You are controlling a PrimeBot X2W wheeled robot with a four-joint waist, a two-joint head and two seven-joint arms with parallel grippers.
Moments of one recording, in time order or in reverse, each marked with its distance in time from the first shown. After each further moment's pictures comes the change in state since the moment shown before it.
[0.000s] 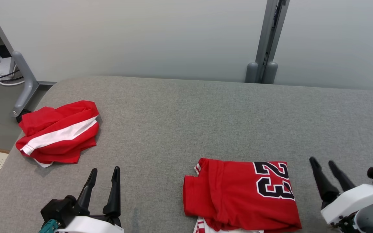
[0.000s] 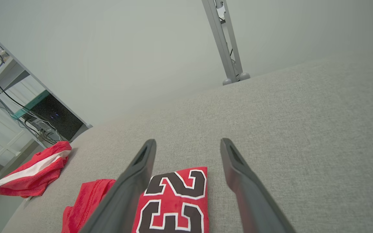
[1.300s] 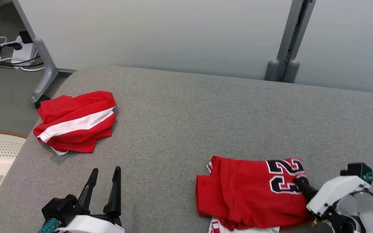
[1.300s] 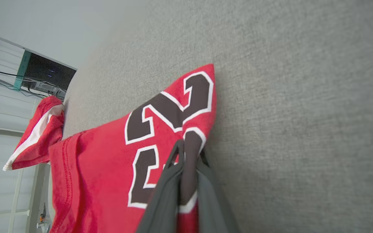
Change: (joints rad) left arm -0.011 -0.006 0.002 0.022 0.005 -0.015 0.000; right arm -0.190 0.058 0.012 0.436 0.202 0.000 0.284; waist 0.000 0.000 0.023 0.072
